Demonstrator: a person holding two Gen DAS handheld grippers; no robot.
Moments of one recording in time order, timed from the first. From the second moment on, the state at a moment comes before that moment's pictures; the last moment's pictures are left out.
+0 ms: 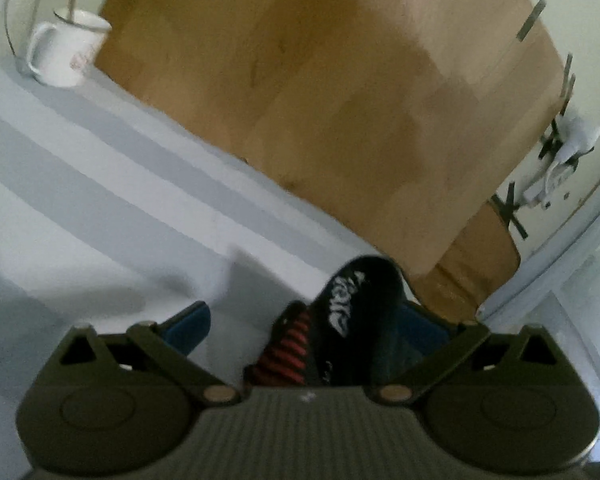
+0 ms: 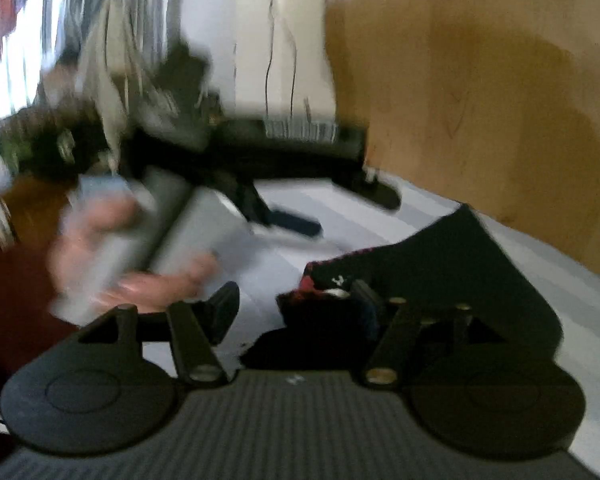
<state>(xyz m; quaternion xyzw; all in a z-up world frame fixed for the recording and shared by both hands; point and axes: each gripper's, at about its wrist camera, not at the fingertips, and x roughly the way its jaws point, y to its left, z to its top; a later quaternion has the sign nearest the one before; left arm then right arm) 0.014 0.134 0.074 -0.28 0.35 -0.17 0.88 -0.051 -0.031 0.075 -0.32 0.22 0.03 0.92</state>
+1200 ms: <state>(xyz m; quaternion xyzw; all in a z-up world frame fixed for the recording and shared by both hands) 0.009 0.109 0.048 -0.26 0.48 -0.22 0.81 -0.032 -0.140 0.069 0.01 0.23 -0.01 0.97</state>
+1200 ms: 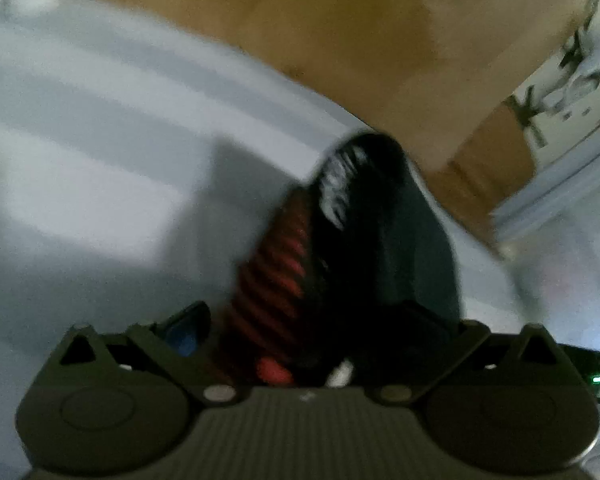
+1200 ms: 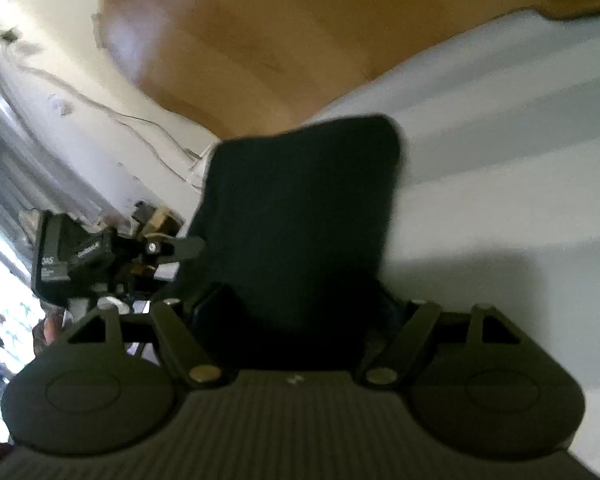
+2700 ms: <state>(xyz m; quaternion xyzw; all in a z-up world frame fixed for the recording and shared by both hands) -0.010 -0.046 0.064 -0.02 0.34 -0.05 0.94 -0.126 -0.199 0.089 -0.10 0.03 -0.20 0.97</state>
